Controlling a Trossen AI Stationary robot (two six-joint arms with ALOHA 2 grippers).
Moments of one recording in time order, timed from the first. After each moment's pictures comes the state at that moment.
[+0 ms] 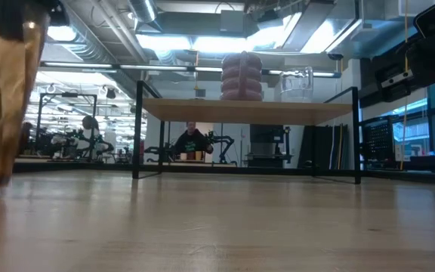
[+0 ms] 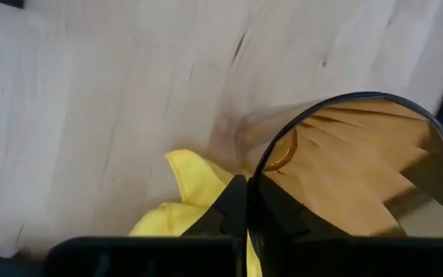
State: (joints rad) left arm -0.49 1.37 1.21 -1.20 -0.05 -0.81; right arm 0.16 0.32 0.01 0.25 -0.34 0.18
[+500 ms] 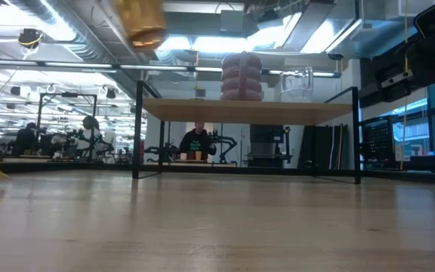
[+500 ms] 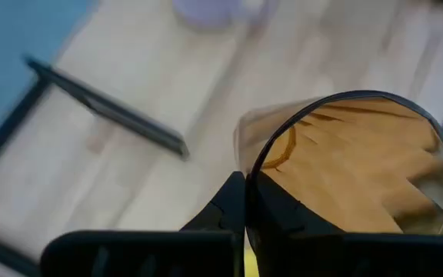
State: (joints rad) left arm -0.08 1.35 1.90 -1.58 -0.22 -0.56; right arm 0.16 0.32 0.01 0.25 -0.34 0.18
